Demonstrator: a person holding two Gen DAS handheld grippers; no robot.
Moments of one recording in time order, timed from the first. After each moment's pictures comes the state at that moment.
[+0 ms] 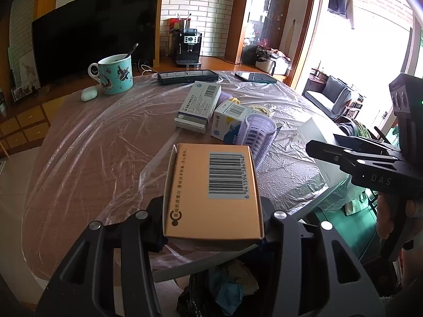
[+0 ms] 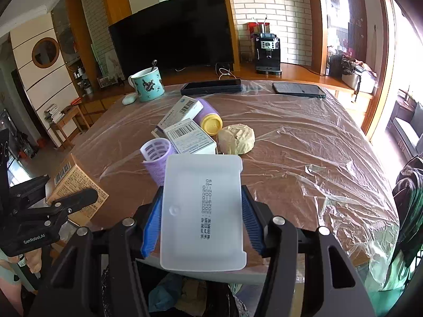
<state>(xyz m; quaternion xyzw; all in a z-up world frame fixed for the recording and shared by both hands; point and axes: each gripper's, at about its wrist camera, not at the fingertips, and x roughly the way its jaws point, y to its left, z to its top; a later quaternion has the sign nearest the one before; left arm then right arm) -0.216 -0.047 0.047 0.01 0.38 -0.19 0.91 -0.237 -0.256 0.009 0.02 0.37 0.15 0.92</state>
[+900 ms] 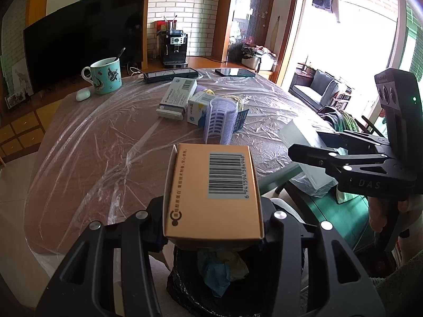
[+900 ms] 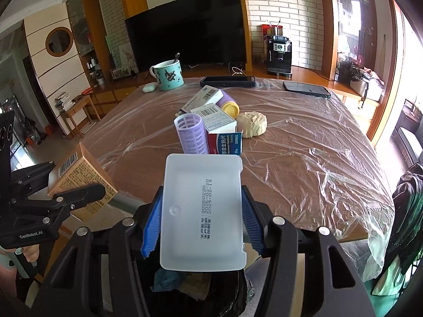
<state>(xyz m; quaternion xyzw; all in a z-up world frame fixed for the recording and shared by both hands) -0.267 -0.055 0.056 0.03 0.38 -0.22 0.90 -0.290 -0.250 0.012 0.00 0.37 0.18 0.91</state>
